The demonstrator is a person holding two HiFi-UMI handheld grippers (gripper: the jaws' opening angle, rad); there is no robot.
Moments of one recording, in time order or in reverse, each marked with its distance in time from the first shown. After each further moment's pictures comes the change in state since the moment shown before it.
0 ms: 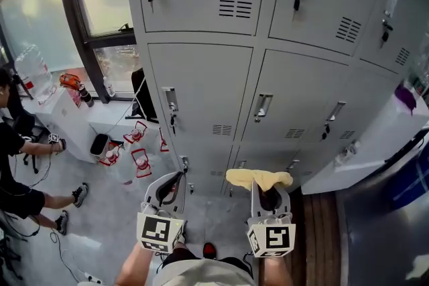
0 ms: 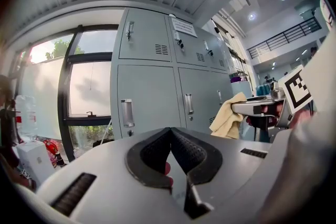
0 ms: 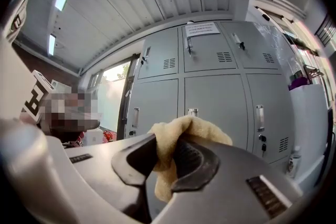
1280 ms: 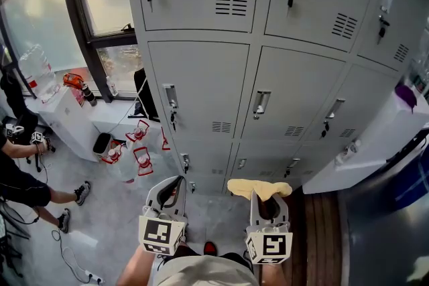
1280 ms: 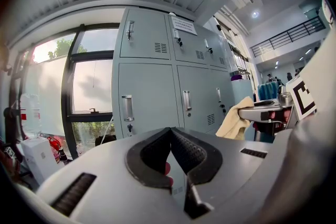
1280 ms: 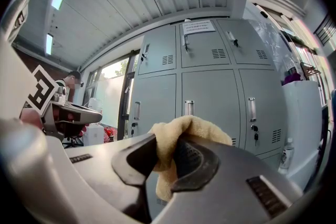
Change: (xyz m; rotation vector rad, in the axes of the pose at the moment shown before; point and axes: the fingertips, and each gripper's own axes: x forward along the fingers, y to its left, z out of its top) left arm -0.014 -0.015 -0.012 -0.013 0.019 0.026; right arm -0.034 0.000 -0.029 0.019 0.055 -0.019
